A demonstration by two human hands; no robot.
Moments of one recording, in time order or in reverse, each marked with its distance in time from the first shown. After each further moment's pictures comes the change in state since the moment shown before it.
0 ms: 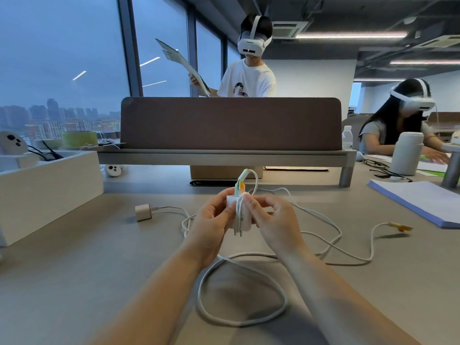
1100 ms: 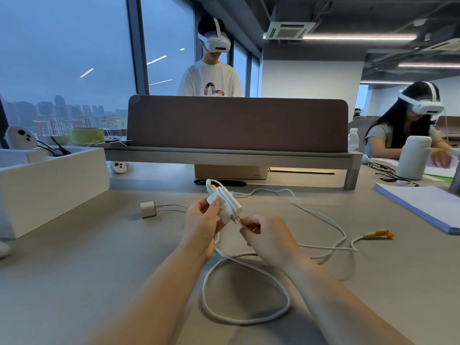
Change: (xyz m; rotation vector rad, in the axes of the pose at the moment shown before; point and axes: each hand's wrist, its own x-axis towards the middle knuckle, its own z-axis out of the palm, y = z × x) left_hand 0.015 -0.013 -0.015 -0.133 0.453 -0.130; right_hand -0.011 0.003 0.006 -0.356 -0.300 0.061
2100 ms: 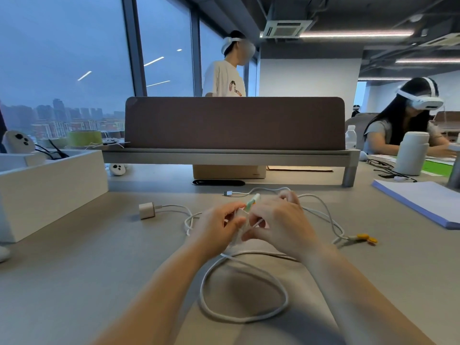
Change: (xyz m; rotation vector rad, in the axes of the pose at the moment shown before) left_hand -0.006 0.000 -0.004 1.028 -0.398 0.524; right_hand 0.006 0.007 -0.038 -0.574 0.110 -0.507
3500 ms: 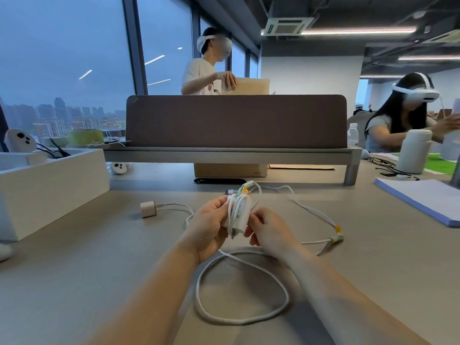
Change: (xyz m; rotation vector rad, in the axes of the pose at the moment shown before) left_hand -0.007 0.020 -0.012 -1.032 -0.068 -0.385; right_hand 0.005 -0.016 0.040 0.831 -0.123 0.726
